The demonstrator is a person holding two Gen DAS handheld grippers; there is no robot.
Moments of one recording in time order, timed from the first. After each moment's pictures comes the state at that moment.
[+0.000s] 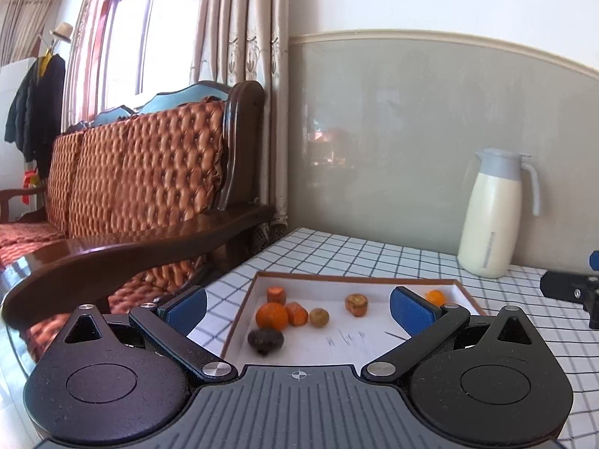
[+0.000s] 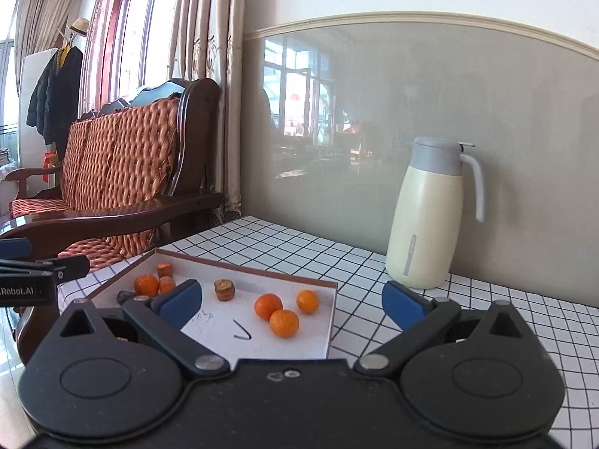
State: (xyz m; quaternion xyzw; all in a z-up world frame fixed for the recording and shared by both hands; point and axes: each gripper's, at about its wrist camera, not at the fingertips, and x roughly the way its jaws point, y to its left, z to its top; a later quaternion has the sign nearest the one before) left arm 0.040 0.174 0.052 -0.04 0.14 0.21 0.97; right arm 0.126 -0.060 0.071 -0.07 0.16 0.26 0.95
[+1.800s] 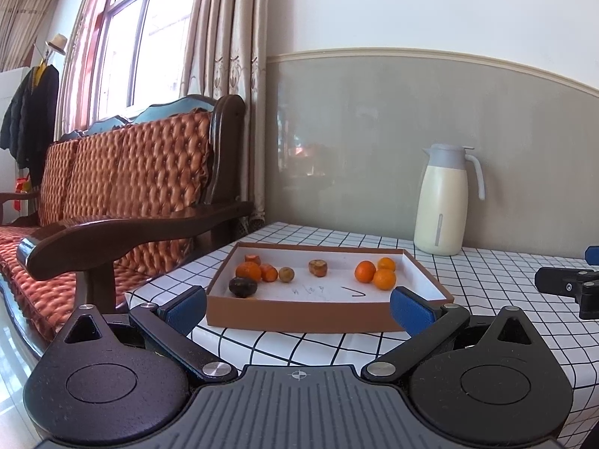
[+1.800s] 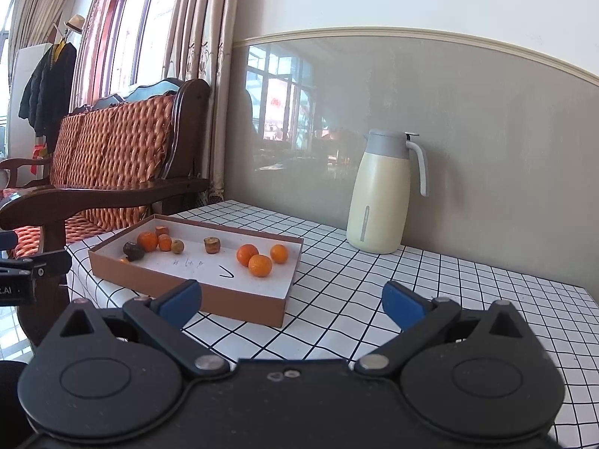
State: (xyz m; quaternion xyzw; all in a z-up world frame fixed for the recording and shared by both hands) left arm -0.063 0.113 0.018 -0.02 0.12 0.18 0.98; right arm 0.037 -0.114 0.044 -0.09 0.14 0.22 0.96
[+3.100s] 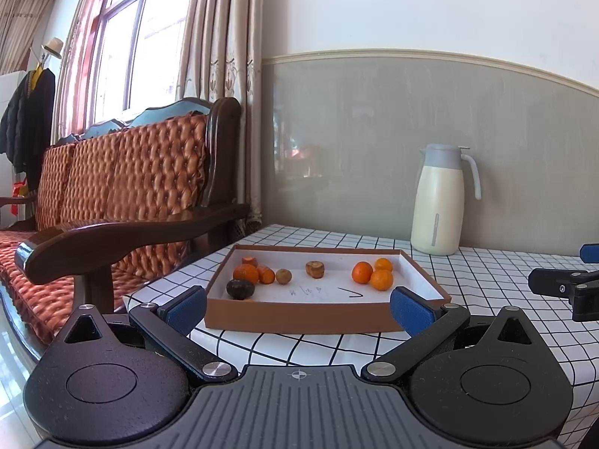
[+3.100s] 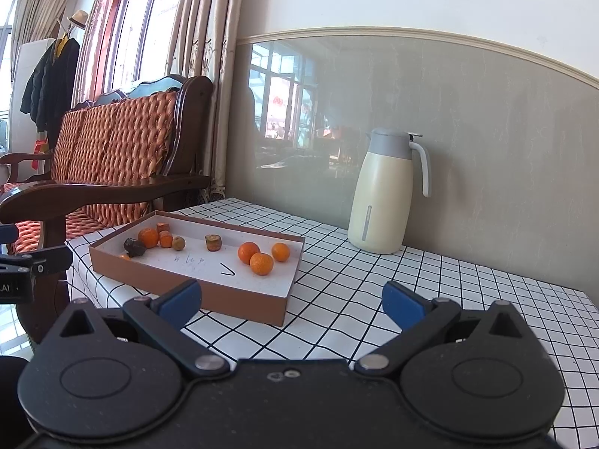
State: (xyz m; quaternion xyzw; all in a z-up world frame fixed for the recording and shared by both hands) left arm -0.061 0.112 0.019 -0.02 0.12 0.18 0.98; right arm 0.035 -0.112 0.041 -0.09 0.14 0.22 0.96
